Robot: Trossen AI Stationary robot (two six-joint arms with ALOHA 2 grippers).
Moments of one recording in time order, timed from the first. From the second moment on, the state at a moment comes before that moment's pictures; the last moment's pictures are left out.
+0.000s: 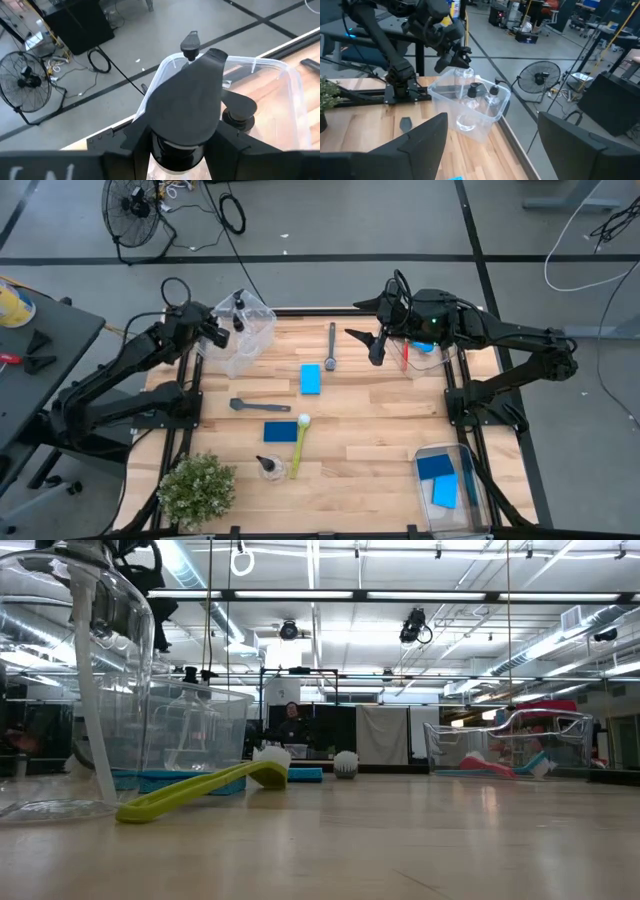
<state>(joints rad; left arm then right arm) 0.69 0.72 0.74 -0.62 -0.54 -0.11 -0.10 1.26 1.45 -0.45 0.25 -0.12</state>
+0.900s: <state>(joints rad) 0.81 0.90 0.74 -0.46 -0.40 -0.06 -0.10 1.26 1.45 -0.45 0.25 -0.11</state>
